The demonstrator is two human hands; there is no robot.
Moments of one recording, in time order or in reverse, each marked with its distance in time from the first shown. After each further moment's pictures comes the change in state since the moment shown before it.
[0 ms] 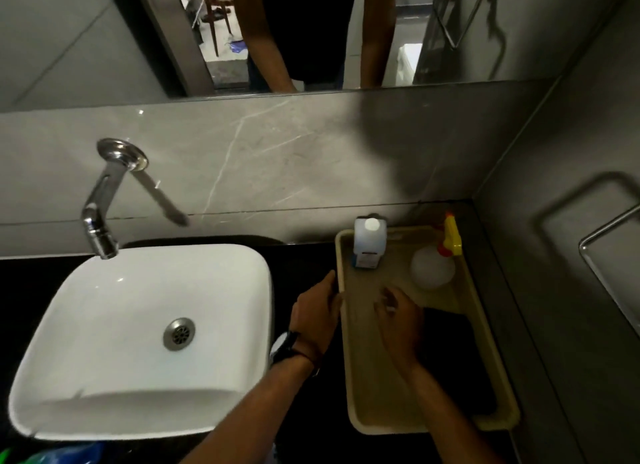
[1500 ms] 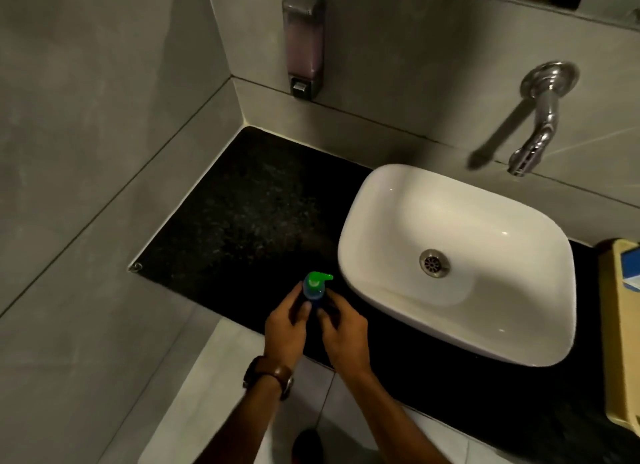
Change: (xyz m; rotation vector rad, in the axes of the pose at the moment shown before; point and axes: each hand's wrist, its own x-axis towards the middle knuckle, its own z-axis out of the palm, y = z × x) left_hand -0.309 -0.371 -0.304 -0.518 0.519 -0.508; right_hand -0.415 -0.198 0.369 0.135 -0.567 -0.274
